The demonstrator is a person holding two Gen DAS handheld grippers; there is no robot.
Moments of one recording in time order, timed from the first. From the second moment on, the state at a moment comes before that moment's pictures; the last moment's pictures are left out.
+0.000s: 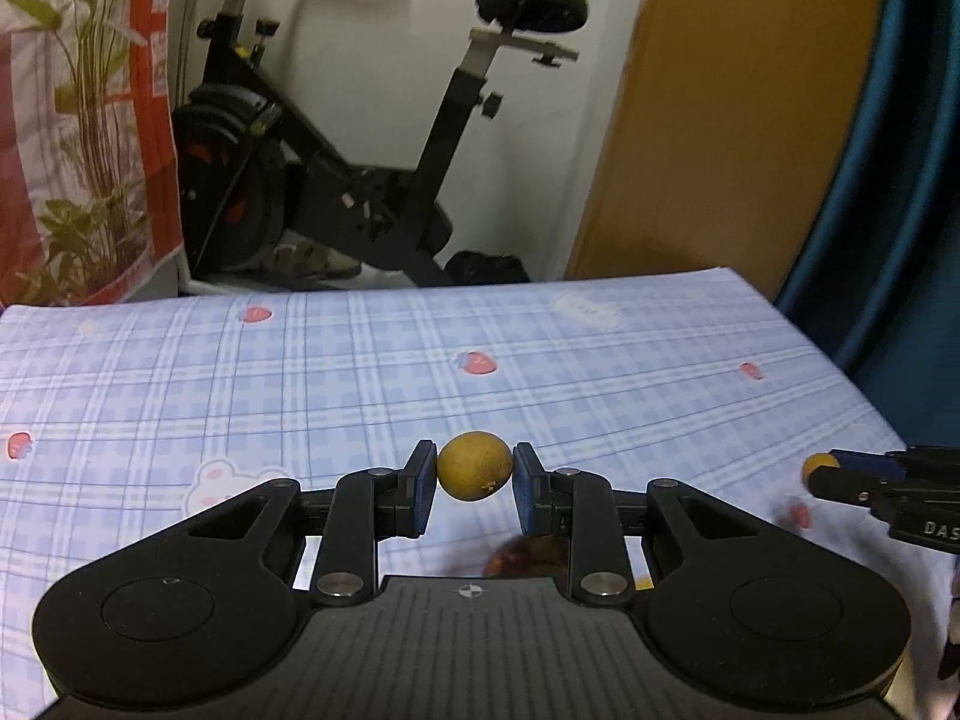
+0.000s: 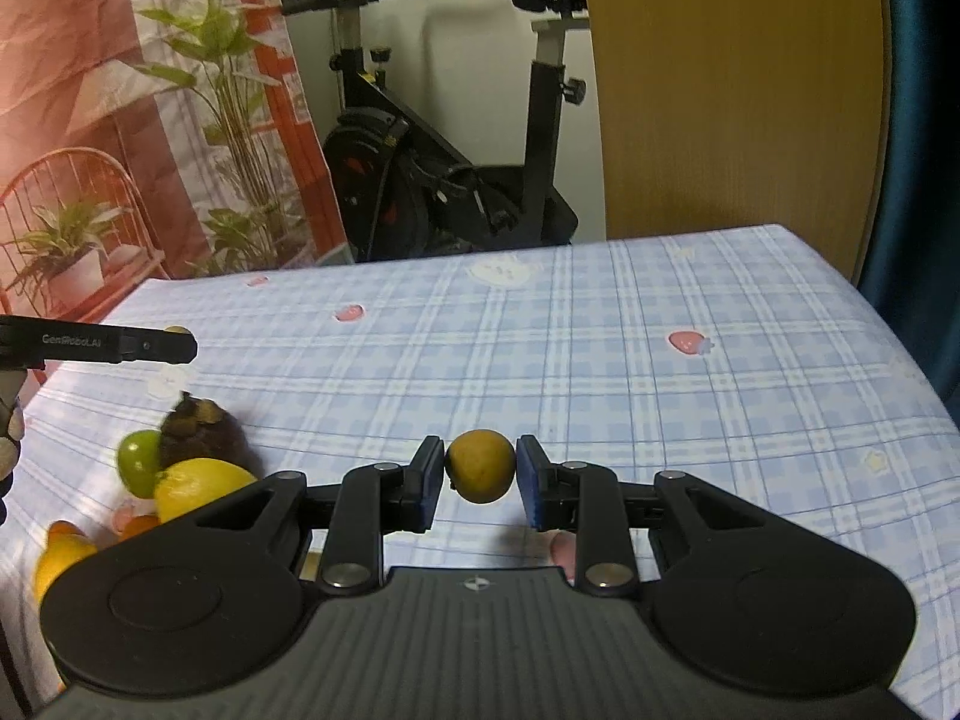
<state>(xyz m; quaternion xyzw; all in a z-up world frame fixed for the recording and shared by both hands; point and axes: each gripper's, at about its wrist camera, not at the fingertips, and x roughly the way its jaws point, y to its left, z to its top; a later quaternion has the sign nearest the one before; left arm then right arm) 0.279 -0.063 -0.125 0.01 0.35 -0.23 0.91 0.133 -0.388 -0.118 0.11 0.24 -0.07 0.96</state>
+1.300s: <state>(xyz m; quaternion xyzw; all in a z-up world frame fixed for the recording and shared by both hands) 0.157 -0.128 -0.145 0.08 0.33 -0.36 0.87 0.056 -0.344 -0.147 0.11 0.23 -0.05 0.96</state>
